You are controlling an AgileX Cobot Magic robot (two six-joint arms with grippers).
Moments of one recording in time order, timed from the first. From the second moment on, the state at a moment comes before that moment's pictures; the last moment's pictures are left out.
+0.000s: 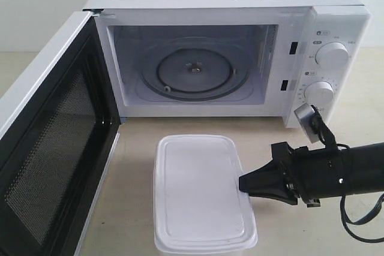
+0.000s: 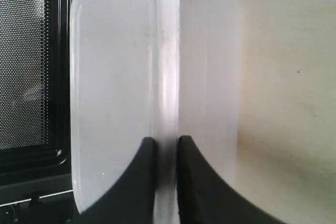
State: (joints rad) left arm 0.08 0.02 0.00 -0.07 0.28 0.25; right arm 0.06 1.93 -0.55 1.66 1.07 -1.48
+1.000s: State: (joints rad) left arm 0.08 0.02 0.00 -0.07 0.28 0.25; right arm 0.06 1.17 -0.37 1.73 0.91 -1.19
